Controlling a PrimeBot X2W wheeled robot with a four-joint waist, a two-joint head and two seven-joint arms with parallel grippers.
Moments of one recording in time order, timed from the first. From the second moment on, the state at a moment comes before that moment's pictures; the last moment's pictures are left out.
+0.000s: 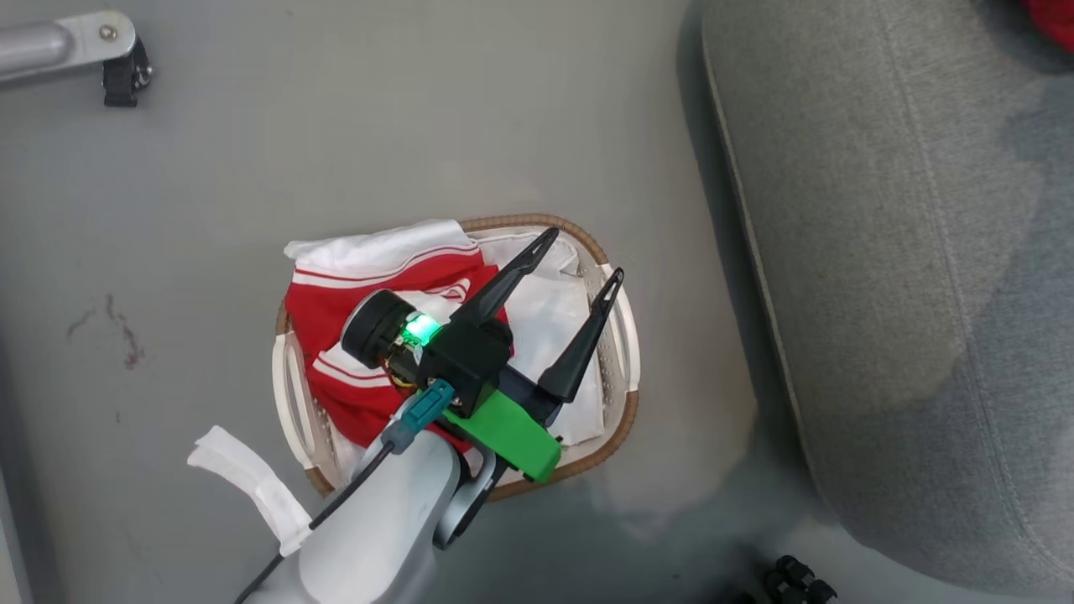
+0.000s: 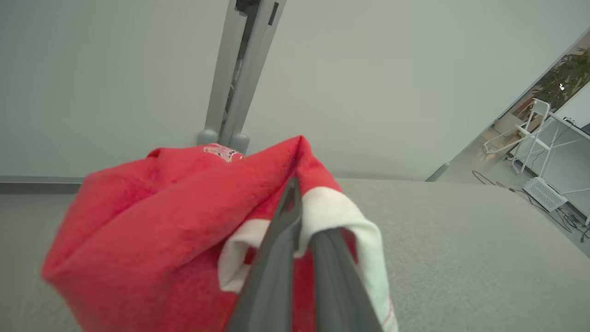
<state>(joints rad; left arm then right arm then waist) -0.51 0.10 -0.69 0.28 -0.30 -0.13 -0.26 -1.00 -0.38 -0.36 0.74 -0.16 0.13 -0.26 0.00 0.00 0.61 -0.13</state>
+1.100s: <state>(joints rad) -0.33 0.08 -0.54 0.28 -0.34 -0.13 -0.26 -0.51 -0.26 -0.31 0.55 -0.10 0.13 -0.26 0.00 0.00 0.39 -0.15</state>
